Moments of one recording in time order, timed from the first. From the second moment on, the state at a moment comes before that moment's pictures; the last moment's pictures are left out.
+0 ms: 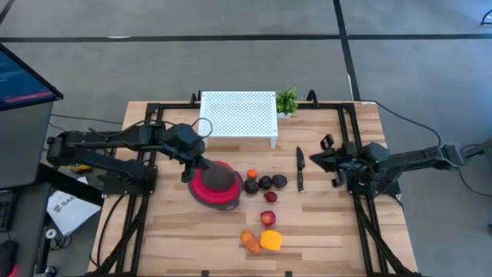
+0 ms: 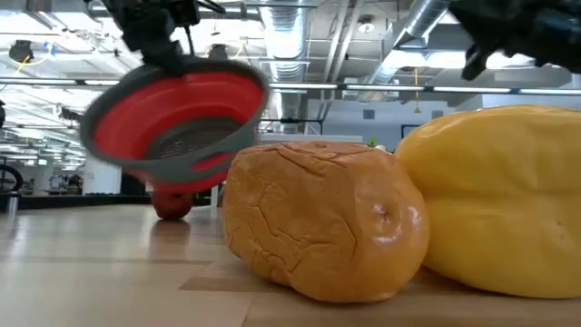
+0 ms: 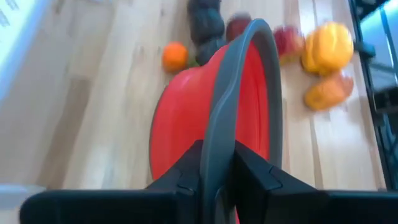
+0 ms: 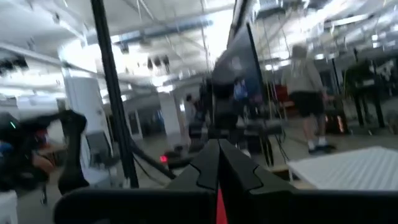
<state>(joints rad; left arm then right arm) 0.14 1.06 0.89 -0.66 0.17 -0.10 0.06 0.48 0.08 0.71 0.04 0.20</state>
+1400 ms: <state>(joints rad) 0.19 1.11 0.89 -0.21 0.06 -0.05 0.05 1.87 1.70 -0.78 0.51 0.01</state>
